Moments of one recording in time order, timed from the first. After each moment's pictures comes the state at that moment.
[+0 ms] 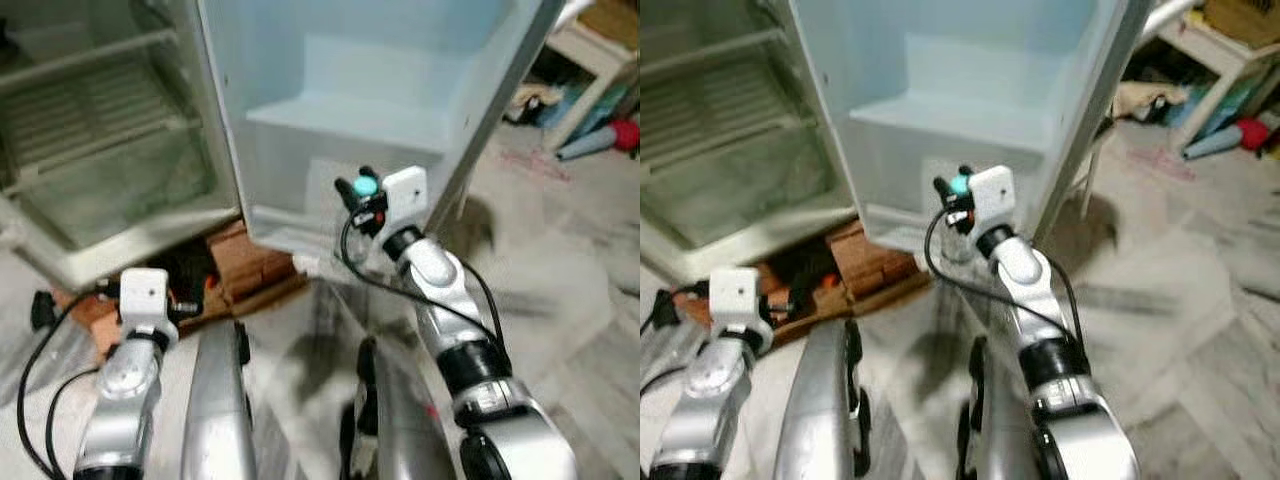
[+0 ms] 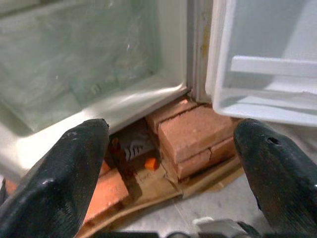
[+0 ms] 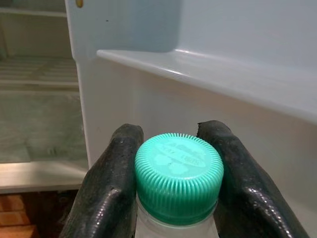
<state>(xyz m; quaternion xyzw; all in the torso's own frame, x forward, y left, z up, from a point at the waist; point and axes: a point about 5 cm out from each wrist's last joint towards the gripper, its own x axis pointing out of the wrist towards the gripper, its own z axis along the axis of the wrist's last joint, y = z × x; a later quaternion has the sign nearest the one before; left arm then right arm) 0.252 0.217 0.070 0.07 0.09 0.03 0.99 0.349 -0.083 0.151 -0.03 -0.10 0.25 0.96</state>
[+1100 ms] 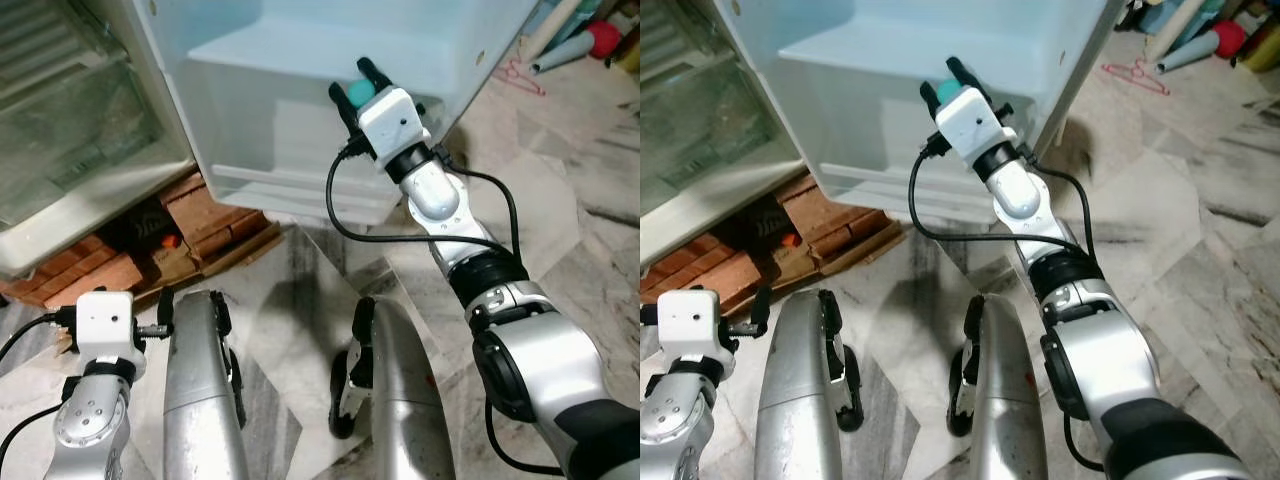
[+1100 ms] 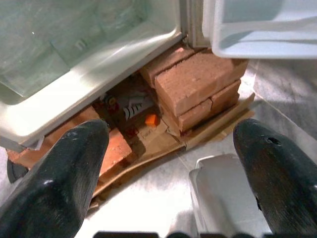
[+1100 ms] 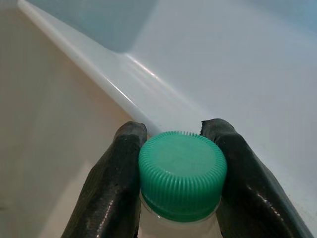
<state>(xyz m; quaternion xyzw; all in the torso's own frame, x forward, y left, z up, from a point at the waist) 0.200 0.226 0.087 0.09 0.09 0.07 0.99 0.380 -0.082 0.232 -0.25 -0.31 0.21 0.89</state>
